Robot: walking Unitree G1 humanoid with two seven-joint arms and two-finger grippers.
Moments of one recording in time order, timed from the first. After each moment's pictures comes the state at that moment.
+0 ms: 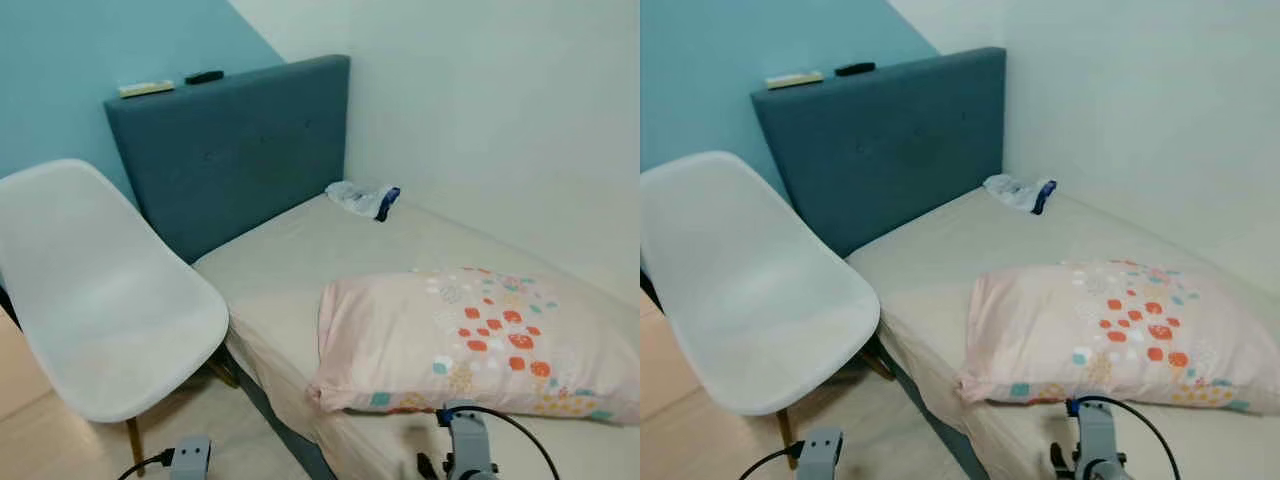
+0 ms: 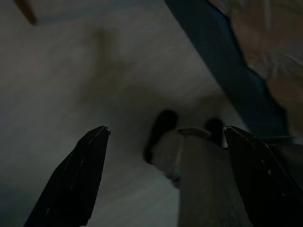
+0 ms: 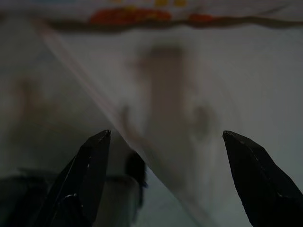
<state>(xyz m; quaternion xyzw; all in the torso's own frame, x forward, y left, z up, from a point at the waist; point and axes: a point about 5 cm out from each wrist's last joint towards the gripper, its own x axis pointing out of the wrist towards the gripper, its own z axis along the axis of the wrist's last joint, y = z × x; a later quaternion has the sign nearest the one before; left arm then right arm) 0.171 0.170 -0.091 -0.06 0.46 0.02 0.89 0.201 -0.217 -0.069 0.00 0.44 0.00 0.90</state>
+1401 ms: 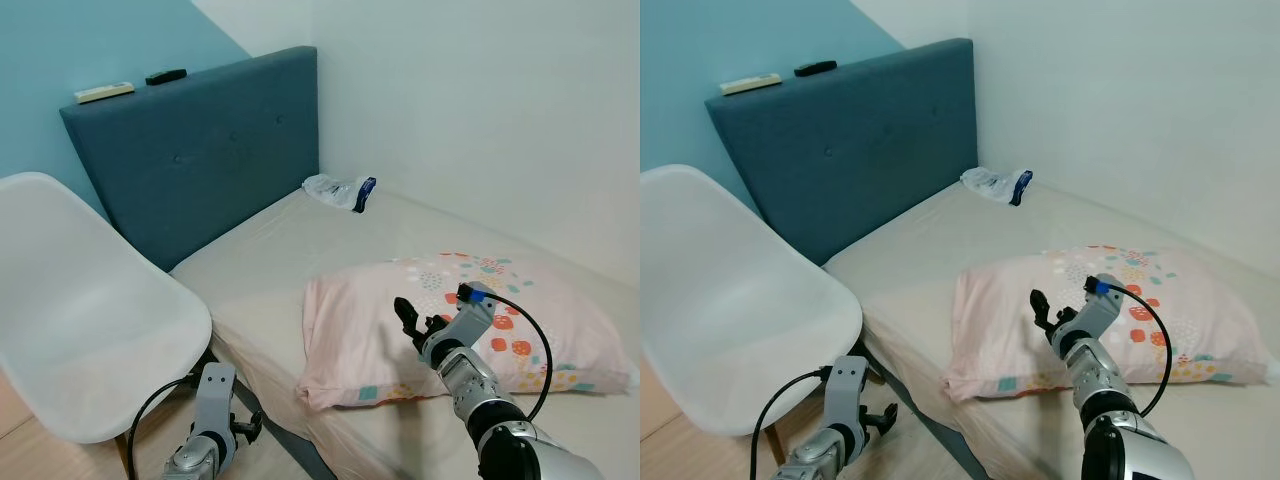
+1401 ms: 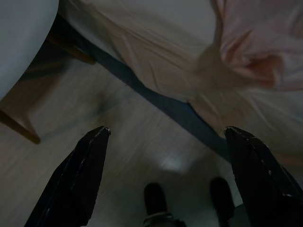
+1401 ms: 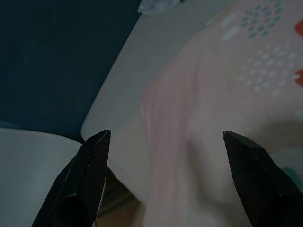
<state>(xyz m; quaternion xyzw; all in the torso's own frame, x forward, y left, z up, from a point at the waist) 0.244 0.147 -0.046 -0.03 0.32 -0.06 0.95 0.332 -0.207 0.045 0.32 0.15 -0.02 0.94</state>
